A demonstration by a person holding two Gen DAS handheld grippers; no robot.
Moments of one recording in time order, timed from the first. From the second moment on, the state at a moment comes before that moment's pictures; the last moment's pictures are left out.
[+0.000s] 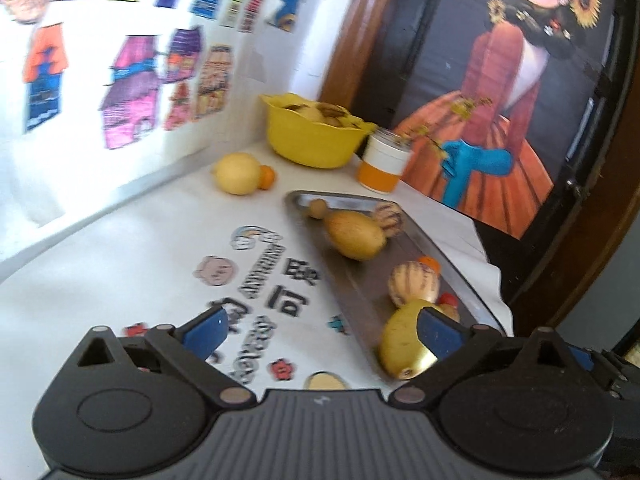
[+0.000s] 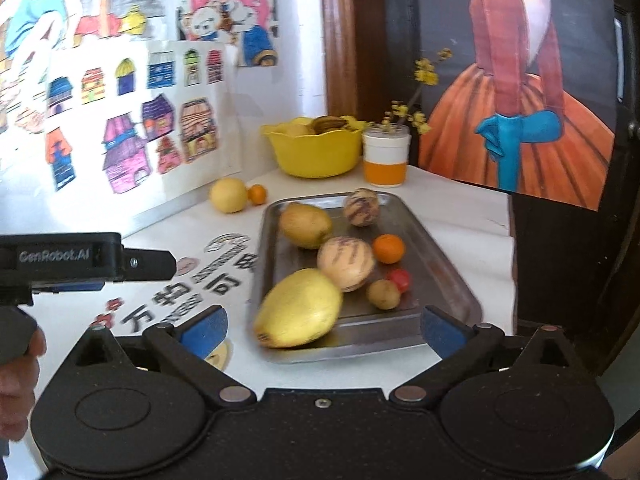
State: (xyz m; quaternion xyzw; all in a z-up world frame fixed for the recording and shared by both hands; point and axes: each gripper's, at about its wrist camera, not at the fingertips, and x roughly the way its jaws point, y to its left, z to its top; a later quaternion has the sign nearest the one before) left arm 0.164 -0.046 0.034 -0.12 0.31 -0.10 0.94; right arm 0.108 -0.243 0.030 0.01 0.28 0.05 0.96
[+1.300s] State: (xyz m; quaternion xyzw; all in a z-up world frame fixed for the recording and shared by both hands) left arm 0.232 0.024 0.098 0.03 0.24 -0.03 0.97; right arm 0.300 -0.151 0.186 -0.08 0.30 0.23 0.92
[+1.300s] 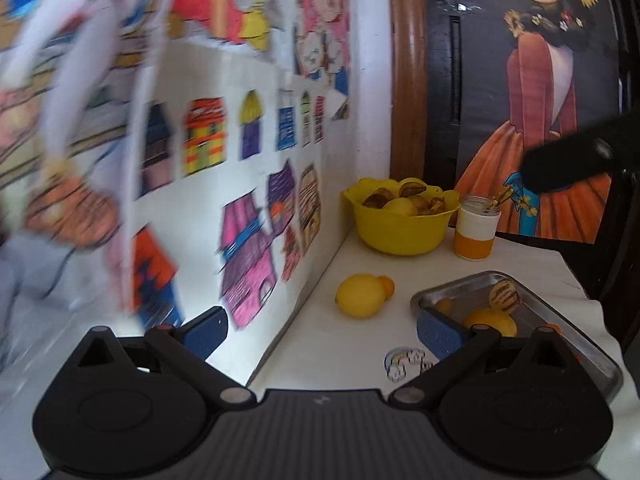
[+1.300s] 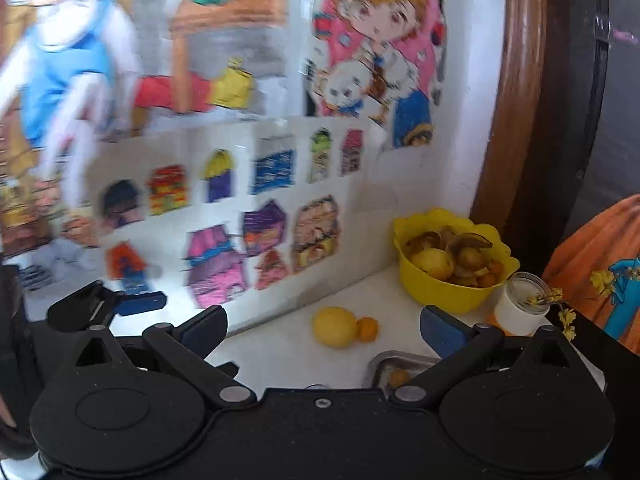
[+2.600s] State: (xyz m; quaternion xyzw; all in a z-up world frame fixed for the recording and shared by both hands) left arm 0.421 -0.027 -0.024 0.10 0.30 -0.08 0.95; right arm 0.522 -0.167 -0.009 0.16 0.49 0.18 0.84
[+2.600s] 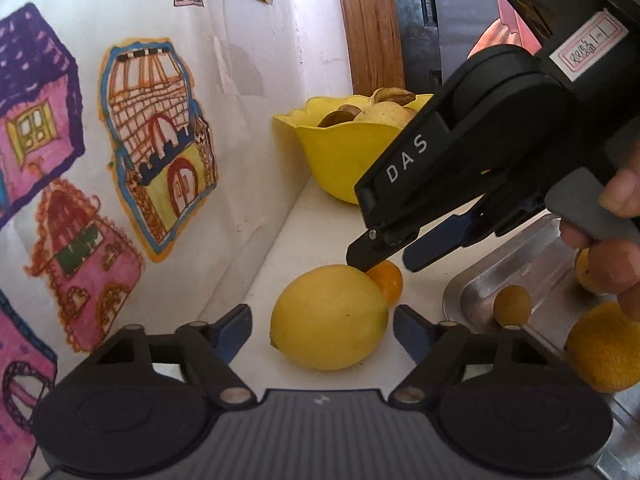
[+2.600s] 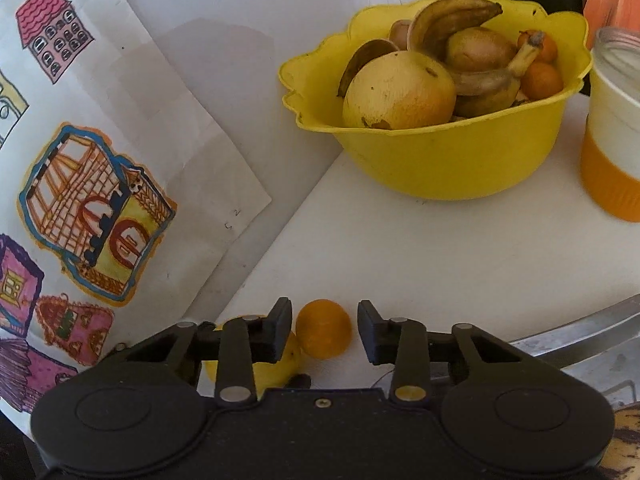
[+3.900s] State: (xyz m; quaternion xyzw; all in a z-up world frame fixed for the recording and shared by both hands) left arm 0.332 -0.034 -0.007 0.03 0.33 -0.13 0.93; right arm 0.427 -0.214 0.030 0.14 0.46 0.21 0.85
